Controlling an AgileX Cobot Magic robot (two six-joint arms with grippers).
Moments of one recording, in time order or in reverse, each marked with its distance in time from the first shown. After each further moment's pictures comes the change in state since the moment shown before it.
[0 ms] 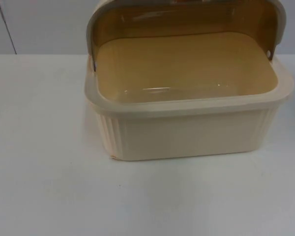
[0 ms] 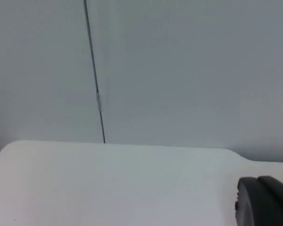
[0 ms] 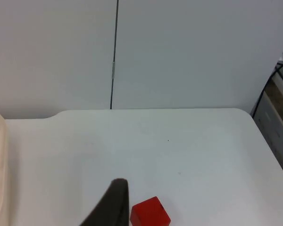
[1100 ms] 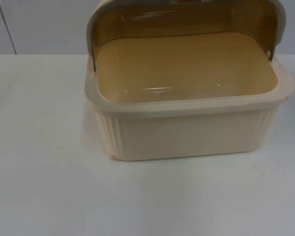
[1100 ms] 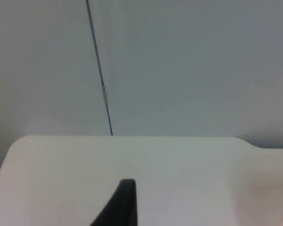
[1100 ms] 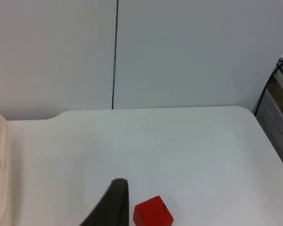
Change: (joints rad) right arm 0.000 0.000 0.000 0.004 0.002 0.014; left arm 0.000 0.000 0.000 0.020 0.032 0.026
